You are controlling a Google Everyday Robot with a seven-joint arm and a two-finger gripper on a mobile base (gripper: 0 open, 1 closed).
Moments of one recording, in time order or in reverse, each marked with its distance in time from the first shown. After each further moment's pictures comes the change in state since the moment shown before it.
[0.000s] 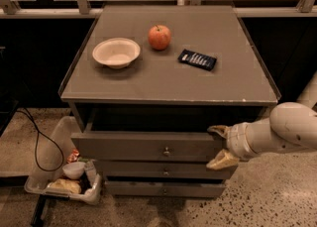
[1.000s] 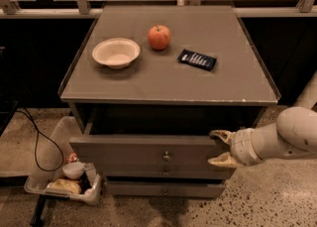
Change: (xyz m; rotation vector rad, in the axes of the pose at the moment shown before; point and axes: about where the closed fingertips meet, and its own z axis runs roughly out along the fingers) arm 0.003 0.024 -0.004 -0.053 -0.037 -0.001
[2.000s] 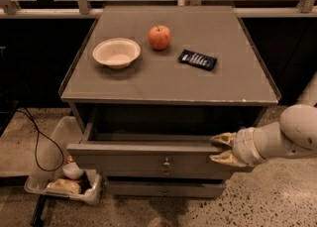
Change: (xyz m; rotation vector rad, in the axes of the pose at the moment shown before) arm -0.012 0.001 -0.009 -0.010 -0.009 -0.007
